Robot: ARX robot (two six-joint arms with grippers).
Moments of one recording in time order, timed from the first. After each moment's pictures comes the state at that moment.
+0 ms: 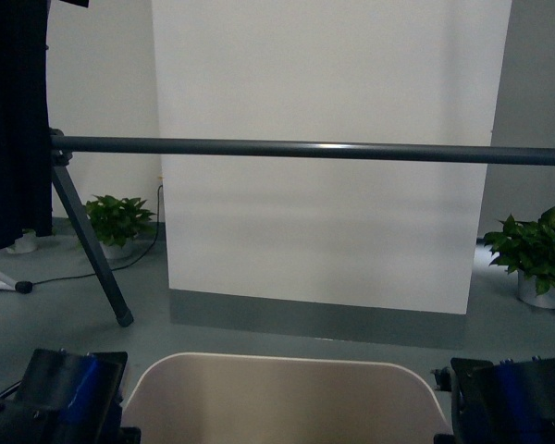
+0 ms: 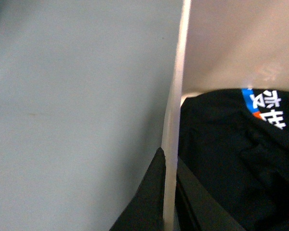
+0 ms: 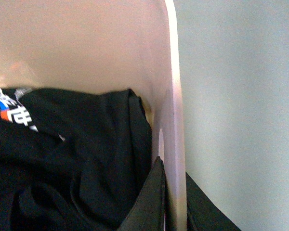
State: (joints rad) left arm -0.19 2.24 0.99 0.64 -0.26 -0.14; right arm 0.18 2.22 0.94 0.64 0.12 0.20
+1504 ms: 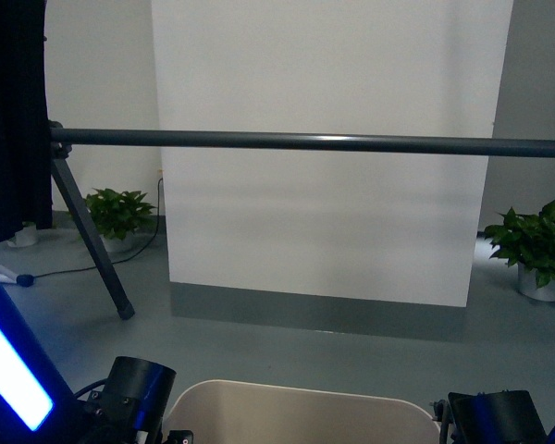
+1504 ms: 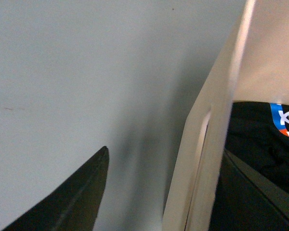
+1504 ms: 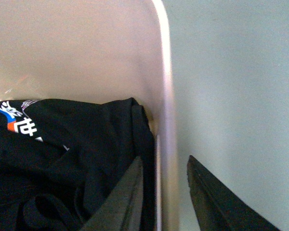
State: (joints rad) left arm -0.20 2.55 1.35 0.46 -0.30 -0.16; right arm 0.15 2.44 1.09 0.62 0.16 0.24
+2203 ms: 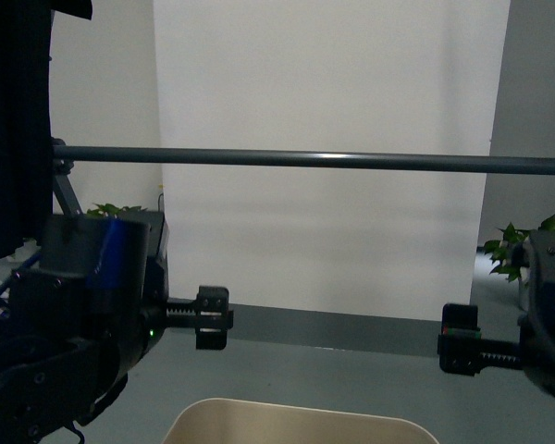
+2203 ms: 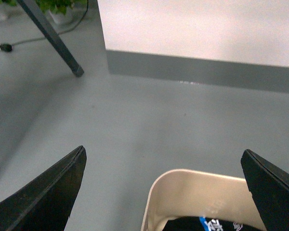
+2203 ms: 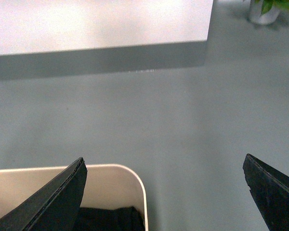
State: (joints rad) left arm -0.29 2.03 1.06 0.78 -0.37 -0.01; right arm 0.15 1.89 0.82 0.82 0.27 0.13
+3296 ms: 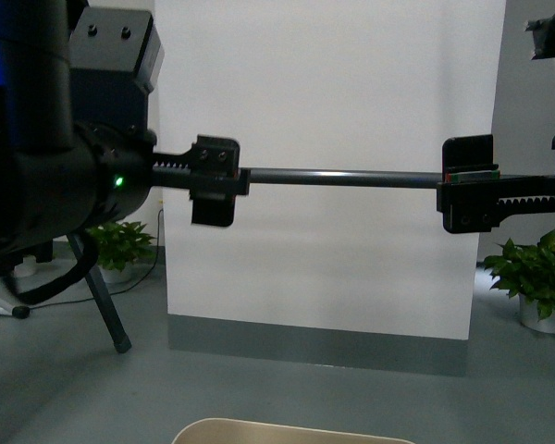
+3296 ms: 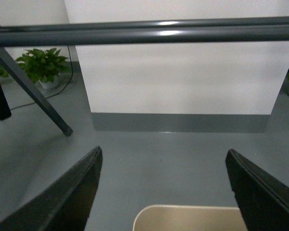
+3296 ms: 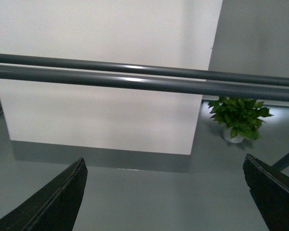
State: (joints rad) left arm -0.35 1.50 0.87 0.65 -0.33 0.07; right arm 0.30 1.38 0.73 0.67 0.30 -0.08
